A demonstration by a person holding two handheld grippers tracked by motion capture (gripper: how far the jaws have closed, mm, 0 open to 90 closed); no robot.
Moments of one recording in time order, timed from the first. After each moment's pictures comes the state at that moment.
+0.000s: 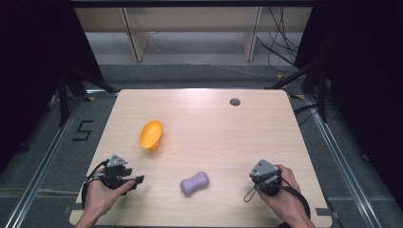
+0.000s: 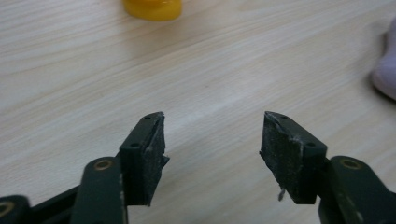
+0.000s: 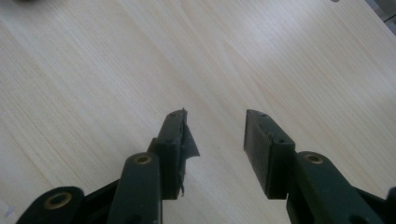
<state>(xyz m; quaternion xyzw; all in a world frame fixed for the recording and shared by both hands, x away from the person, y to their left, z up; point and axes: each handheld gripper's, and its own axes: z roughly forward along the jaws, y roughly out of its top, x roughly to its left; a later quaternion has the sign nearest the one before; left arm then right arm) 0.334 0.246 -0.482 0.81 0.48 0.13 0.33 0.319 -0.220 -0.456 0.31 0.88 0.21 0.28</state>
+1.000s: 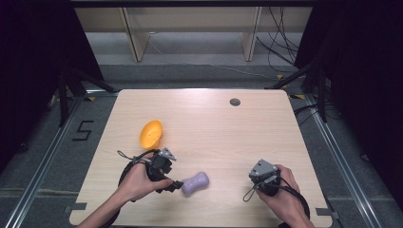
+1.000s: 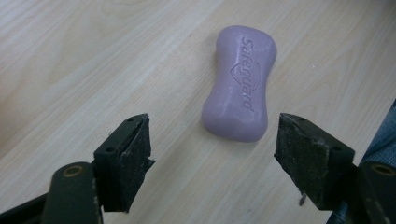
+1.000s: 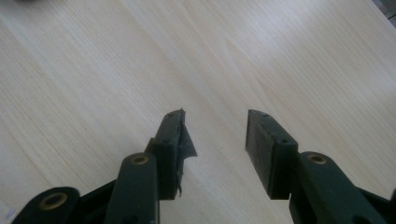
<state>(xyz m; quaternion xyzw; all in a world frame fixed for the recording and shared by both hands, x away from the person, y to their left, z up) 0.358 0.126 -0.441 0.91 0.33 0.02 0.27 0.320 -0.219 -0.458 0.31 0.88 0.21 0.28</state>
